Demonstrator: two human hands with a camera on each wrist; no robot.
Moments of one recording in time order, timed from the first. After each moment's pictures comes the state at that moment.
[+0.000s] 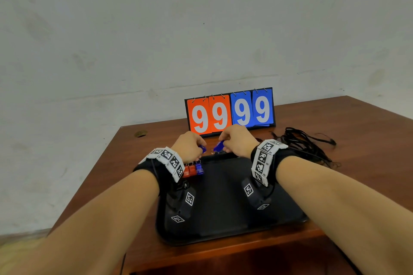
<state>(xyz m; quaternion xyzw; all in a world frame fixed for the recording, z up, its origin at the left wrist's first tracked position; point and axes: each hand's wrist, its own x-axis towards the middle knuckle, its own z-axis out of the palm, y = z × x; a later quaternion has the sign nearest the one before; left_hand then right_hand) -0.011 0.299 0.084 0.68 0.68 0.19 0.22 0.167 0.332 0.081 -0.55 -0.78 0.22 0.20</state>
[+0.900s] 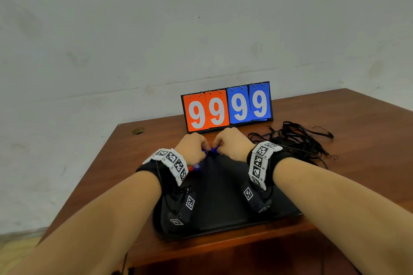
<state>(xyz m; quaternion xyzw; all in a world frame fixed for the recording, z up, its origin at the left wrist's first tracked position) 0.002 0.295 0.071 0.75 0.64 0.12 0.12 0.168 0.322 0.066 -0.47 -0.85 0.16 0.16</state>
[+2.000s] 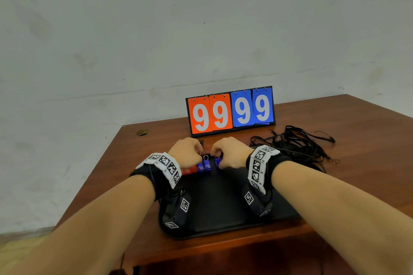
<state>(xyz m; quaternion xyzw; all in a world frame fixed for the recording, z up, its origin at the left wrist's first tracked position) -0.023 0.281 0.075 0.71 0.67 0.13 0.17 0.157 0.313 0.066 -0.45 -0.88 0.15 0.06</state>
